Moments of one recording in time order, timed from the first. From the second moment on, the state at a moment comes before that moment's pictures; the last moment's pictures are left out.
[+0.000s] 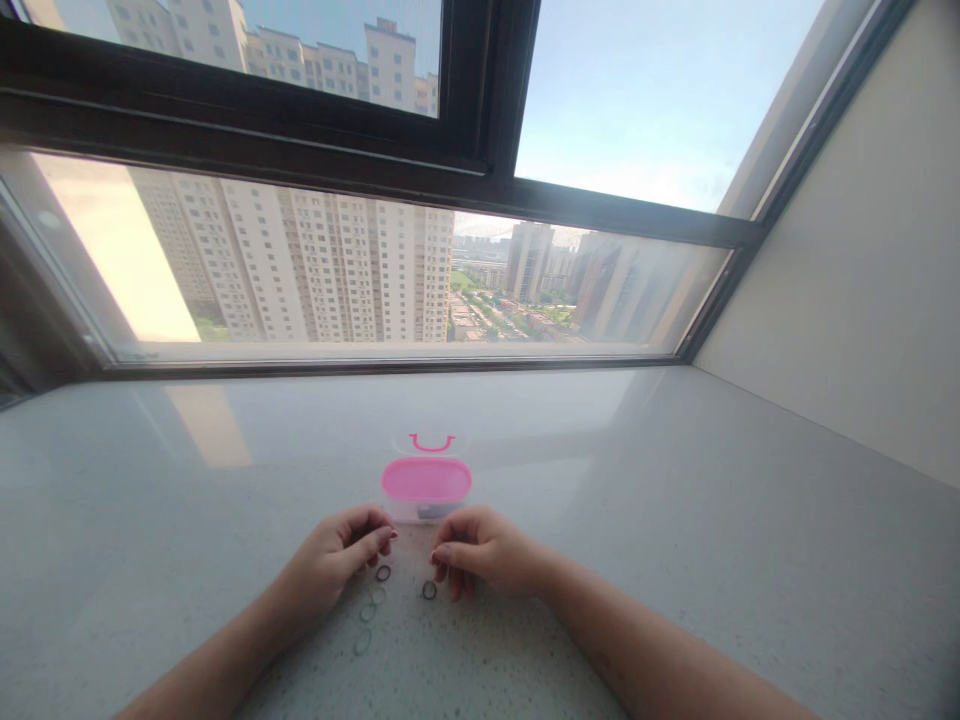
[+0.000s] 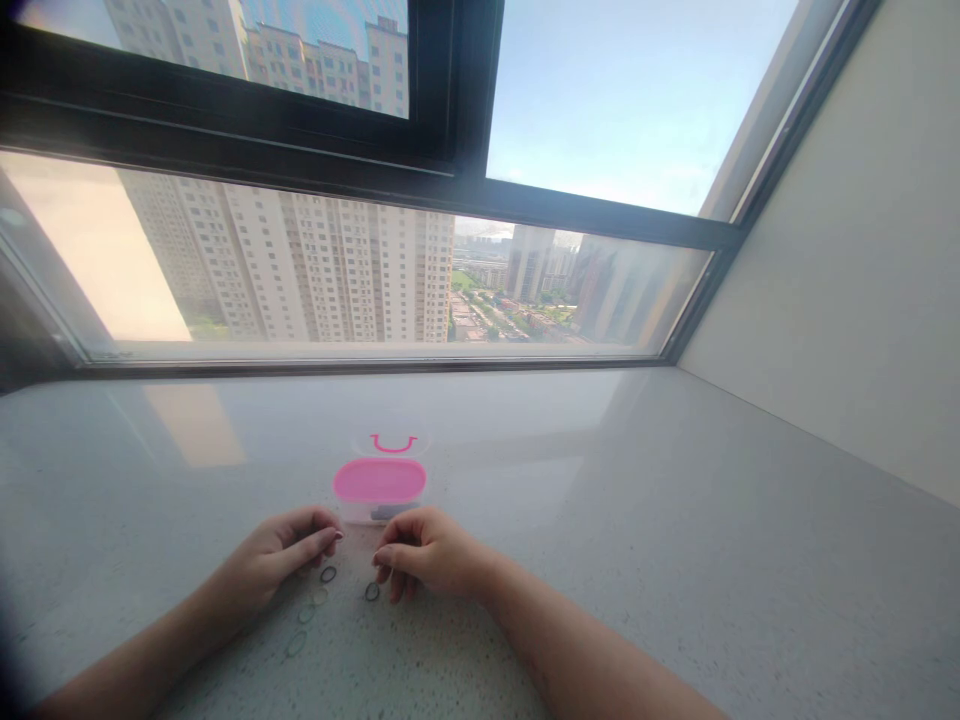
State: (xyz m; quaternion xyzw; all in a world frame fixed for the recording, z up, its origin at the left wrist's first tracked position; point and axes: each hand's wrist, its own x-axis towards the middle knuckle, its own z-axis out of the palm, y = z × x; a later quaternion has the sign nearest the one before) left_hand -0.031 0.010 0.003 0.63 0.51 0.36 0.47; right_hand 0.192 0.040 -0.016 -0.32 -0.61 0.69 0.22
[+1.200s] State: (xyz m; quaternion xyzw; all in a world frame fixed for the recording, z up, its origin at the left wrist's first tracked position) left_hand -0.032 0.010 -0.002 0.62 0.50 0.36 0.49; right_hand 0.192 0.038 -0.010 -0.31 -0.61 0.70 0.23
